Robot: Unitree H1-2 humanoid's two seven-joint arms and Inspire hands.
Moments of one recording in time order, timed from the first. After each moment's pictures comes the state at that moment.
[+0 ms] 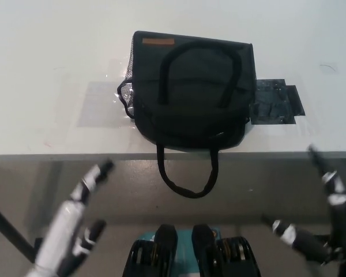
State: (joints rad) left_arm 0.07 0.21 -0.09 -0.54 0.22 -0.12 -0.07; right_arm 0.06 -0.11 0.05 -0.35 -0.29 -0.35 -0.06
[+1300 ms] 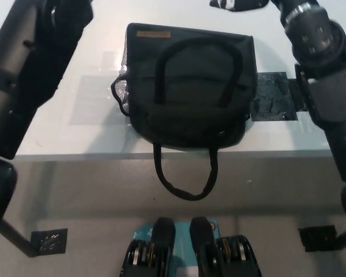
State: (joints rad) left_arm -1.27 0.37 -0.41 0.61 0.58 0.11 -0.22; right_arm -1.17 -0.20 0.14 0.66 -0.30 0.10 0.10
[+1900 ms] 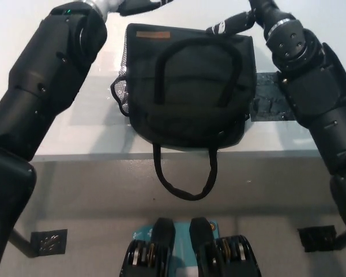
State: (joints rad) left_arm -1.28 0.32 -0.49 0.88 0.69 0.09 -0.12; right_arm -1.21 -0.17 0.19 0.93 -0.32 0.07 0.06
